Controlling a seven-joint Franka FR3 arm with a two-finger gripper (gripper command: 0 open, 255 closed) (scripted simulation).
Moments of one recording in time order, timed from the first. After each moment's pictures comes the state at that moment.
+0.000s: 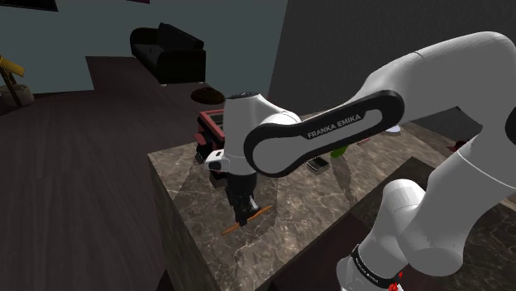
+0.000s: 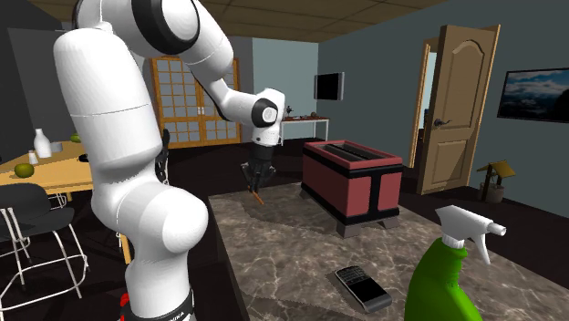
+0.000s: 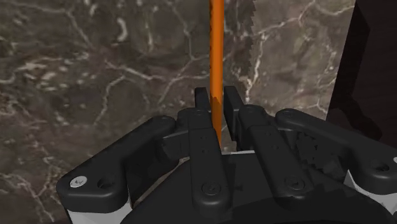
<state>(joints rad) 0.63 -0.16 0.08 -2.38 0.21 2.05 -0.95</state>
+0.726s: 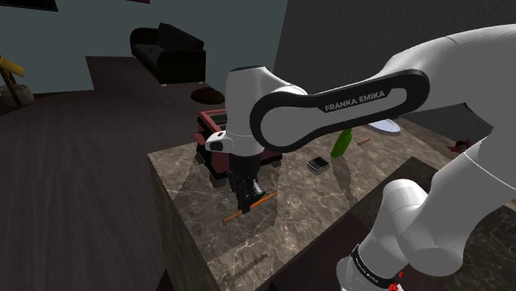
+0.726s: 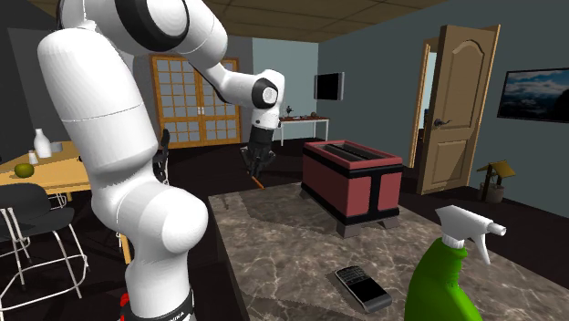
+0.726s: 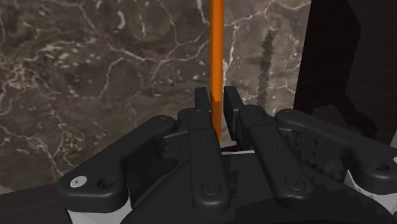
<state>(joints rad) 0.63 -0.22 0.08 -2.29 0.20 1.91 -0.93</state>
